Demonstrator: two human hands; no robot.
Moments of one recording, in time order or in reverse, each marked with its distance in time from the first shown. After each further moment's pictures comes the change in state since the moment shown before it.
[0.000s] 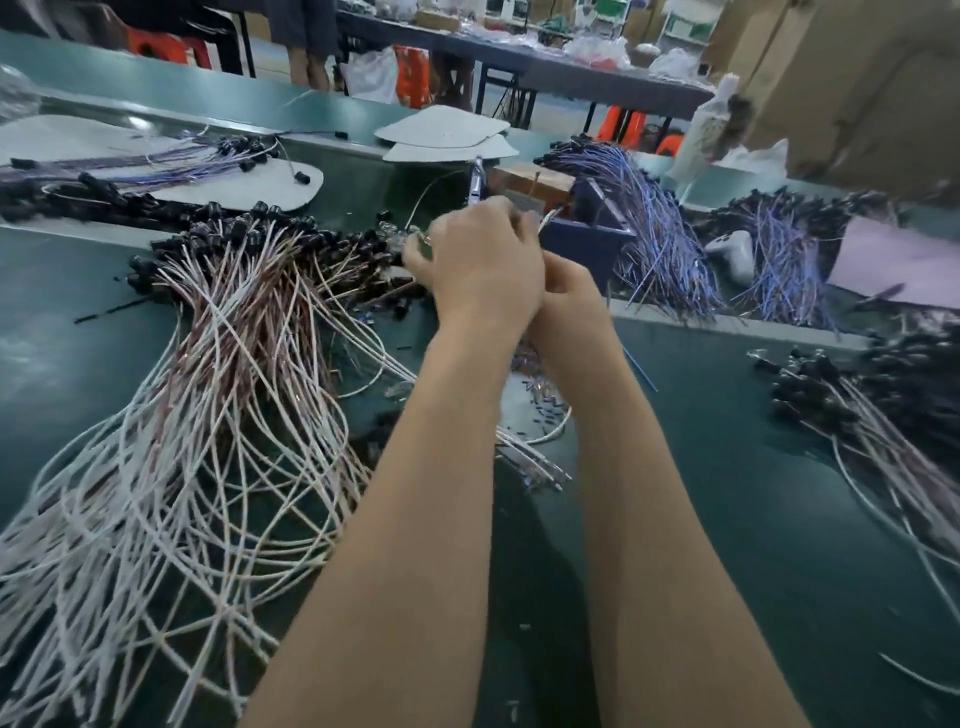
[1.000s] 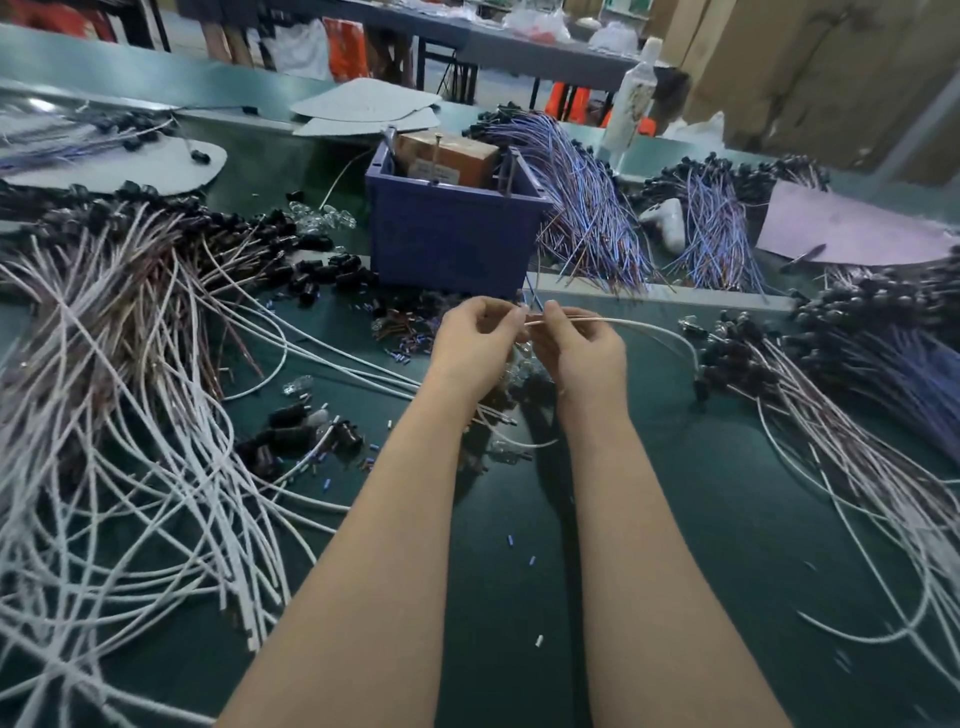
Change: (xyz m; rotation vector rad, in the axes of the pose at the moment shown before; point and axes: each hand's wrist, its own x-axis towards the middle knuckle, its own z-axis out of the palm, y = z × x) left_hand -0.043 -0.020 0.099 -0.737 -0.439 -0.207; right_hand -0.014 0.071 -0.078 0.305 0.509 0.257
